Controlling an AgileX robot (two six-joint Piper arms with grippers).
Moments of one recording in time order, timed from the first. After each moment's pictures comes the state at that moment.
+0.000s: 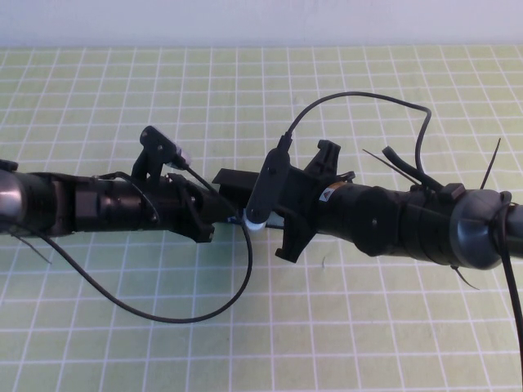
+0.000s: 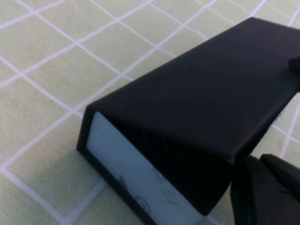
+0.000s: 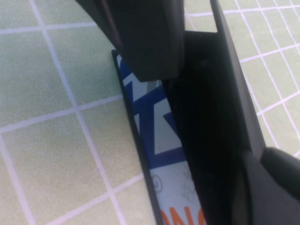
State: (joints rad) right arm 0.69 1.91 -1.15 0.60 -0.12 -1.27; left arm -0.19 2.01 -1.07 -1.69 0.84 2.05
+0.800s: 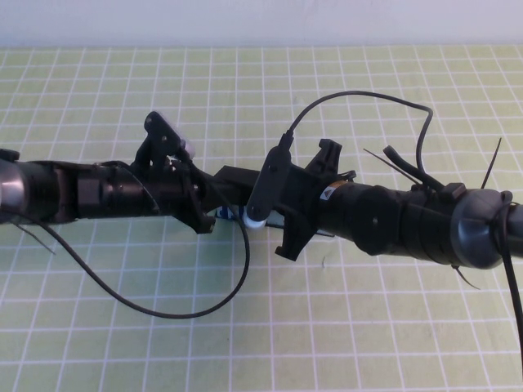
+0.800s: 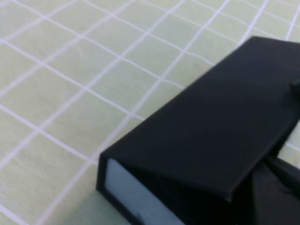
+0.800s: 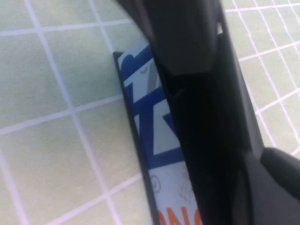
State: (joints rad) right arm 0.69 1.91 -1.15 0.61 -0.13 -1.27; left arm -0.19 2.02 -1.12 -1.70 0.85 2.16
